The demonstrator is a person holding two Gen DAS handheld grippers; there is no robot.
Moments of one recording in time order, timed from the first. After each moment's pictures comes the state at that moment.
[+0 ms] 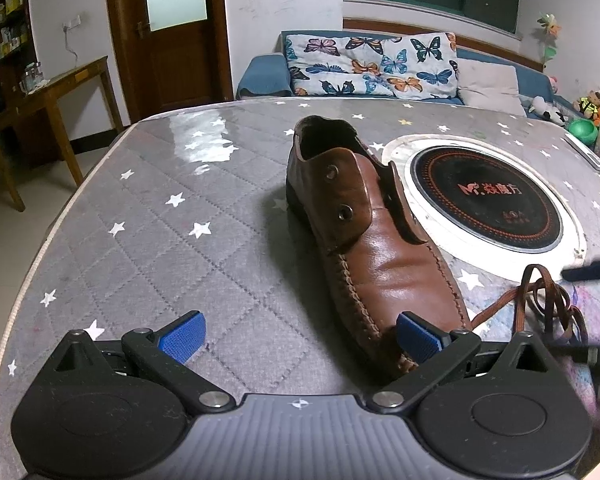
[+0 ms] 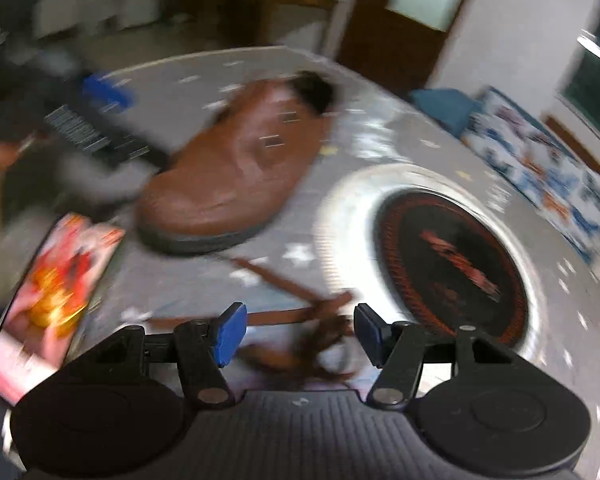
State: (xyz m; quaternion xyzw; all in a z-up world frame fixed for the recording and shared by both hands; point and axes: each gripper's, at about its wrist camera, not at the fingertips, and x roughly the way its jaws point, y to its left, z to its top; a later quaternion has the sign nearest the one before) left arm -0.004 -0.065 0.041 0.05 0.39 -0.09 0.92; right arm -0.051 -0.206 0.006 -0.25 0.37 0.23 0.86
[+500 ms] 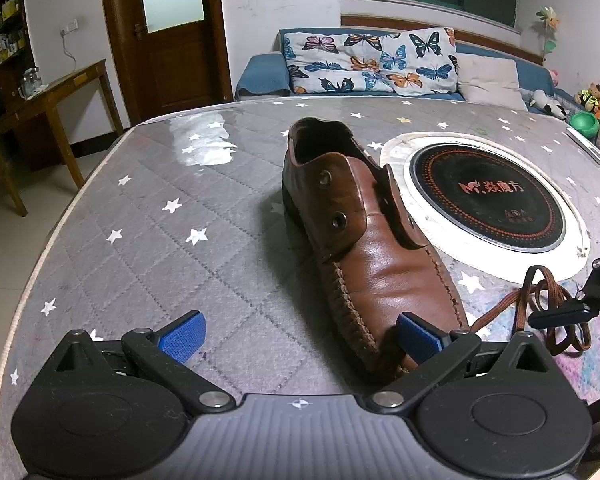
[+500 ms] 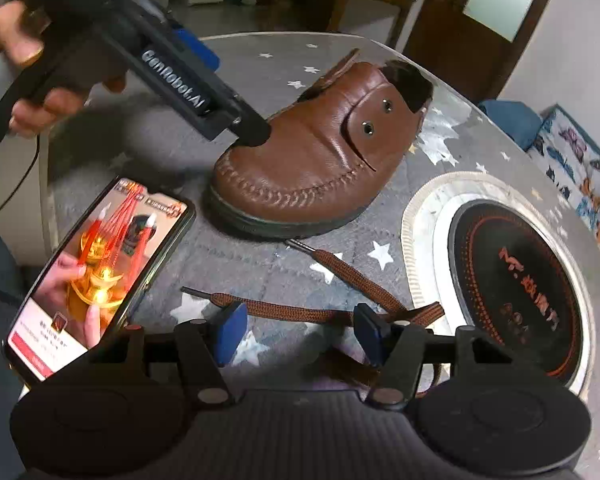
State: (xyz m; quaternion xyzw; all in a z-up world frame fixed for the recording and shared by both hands) left arm 0.000 -0.072 0.042 0.06 0.39 -0.09 0.91; right arm -0.048 -0.184 -0.013 -0.26 0.39 0.30 0.83
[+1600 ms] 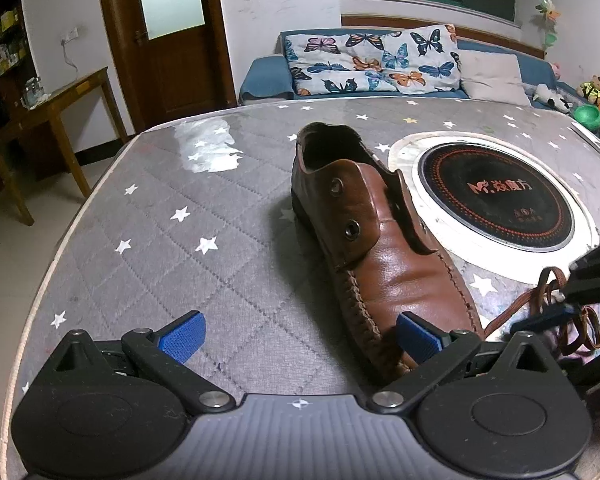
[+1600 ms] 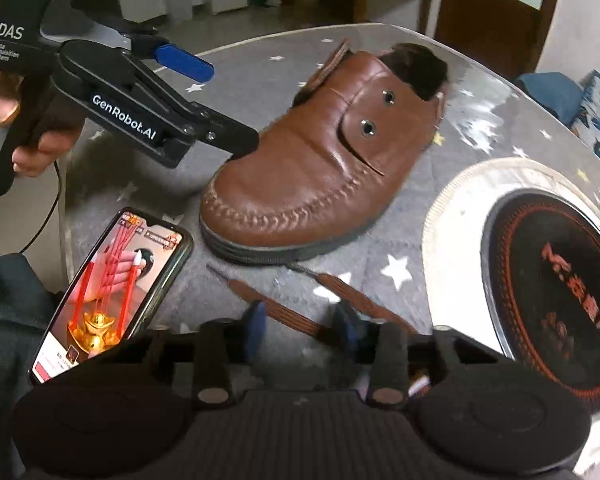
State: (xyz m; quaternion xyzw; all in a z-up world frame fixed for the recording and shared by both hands) left arm 0.007 -0.070 0.042 0.08 0.38 -0.09 0.92; right arm -0.007 -0.195 -0.012 -0.20 0.43 0.36 0.80
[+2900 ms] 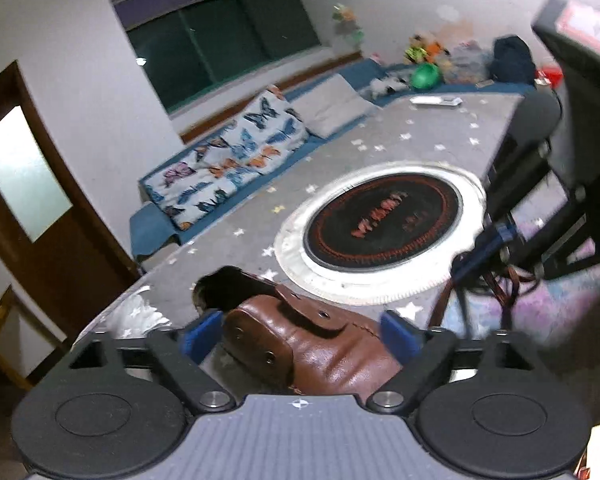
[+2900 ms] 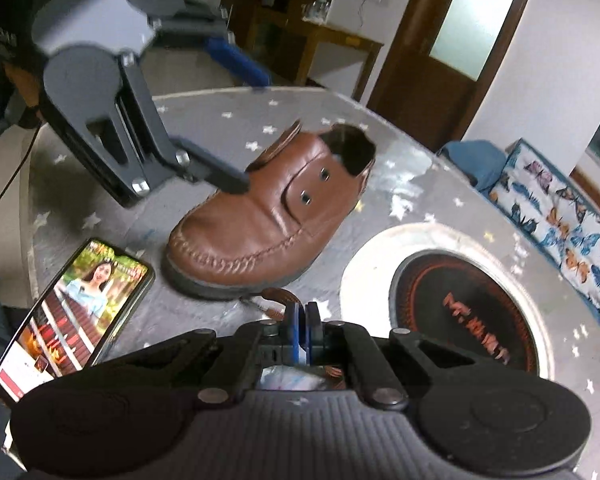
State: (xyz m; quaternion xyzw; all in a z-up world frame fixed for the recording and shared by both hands) left arm -0.013 -0.108 0.064 0.30 0.21 -0.31 0.88; right arm -0.042 -0.198 0.021 -0.26 0.31 0.27 0.87
